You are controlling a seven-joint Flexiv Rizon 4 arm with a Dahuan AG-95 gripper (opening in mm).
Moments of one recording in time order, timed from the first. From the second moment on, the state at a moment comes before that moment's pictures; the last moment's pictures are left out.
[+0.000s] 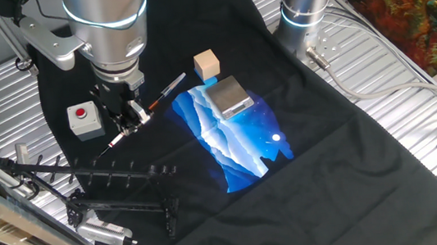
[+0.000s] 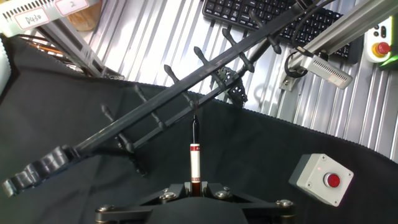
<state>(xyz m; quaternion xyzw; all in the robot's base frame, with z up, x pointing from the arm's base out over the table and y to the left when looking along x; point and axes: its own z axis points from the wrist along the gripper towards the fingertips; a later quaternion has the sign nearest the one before) 0.617 0.163 0.342 -0.15 0.98 -0.03 0.09</state>
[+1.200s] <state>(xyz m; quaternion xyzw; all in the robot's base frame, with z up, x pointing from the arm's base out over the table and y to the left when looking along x) 0.617 0.175 0.344 -0.14 0.99 -0.03 0.09</state>
